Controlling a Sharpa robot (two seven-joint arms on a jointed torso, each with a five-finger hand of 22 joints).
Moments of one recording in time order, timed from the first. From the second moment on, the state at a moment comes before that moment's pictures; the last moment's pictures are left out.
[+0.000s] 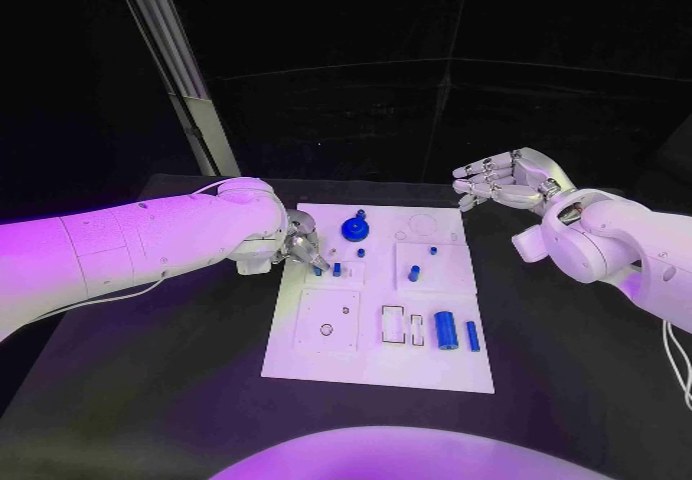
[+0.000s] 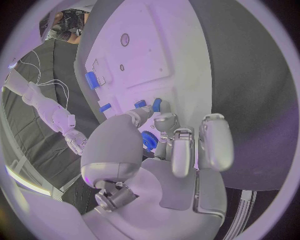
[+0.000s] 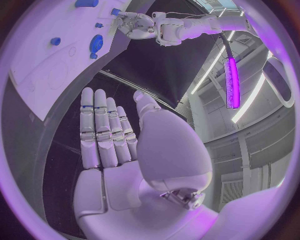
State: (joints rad) left arm 1.31 -0.68 -0.18 1.34 -1.03 0.21 -0.53; left_hand 1.07 -0.12 0.54 0.14 0.15 0.88 0.02 0.81 0.43 1.29 -0.04 1.13 0.87 1.47 -0.09 1.57 1.31 0.08 1.47 0.02 1.31 1.26; right arm 1.13 -0.84 0.09 1.35 -0.61 -0.24 0.25; right_hand 1.40 -0.07 0.05 0.17 0.31 0.94 0.21 0.07 0.07 1.17 0.14 0.09 0.08 1.29 0.08 0.07 0.28 0.17 1.08 0.17 0.41 0.19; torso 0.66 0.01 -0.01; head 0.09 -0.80
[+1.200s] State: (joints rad) left arm 1.31 -0.72 -0.18 1.34 -0.96 0.12 -0.48; left_hand 0.96 -0.12 0.18 0.29 0.15 0.88 0.03 0.80 0.42 1.26 -0.04 1.10 0.82 1.47 -0.10 1.57 1.31 0.08 1.46 0.01 1.27 1.22; right arm 1.13 -0.84 0.09 1.36 -0.61 -0.24 0.24; right_hand 1.40 -0.07 0.04 0.17 0.31 0.93 0.22 0.07 0.07 1.16 0.14 0.10 0.08 1.29 0.08 0.07 0.28 0.17 1.08 0.17 0.41 0.19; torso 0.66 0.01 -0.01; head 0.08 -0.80
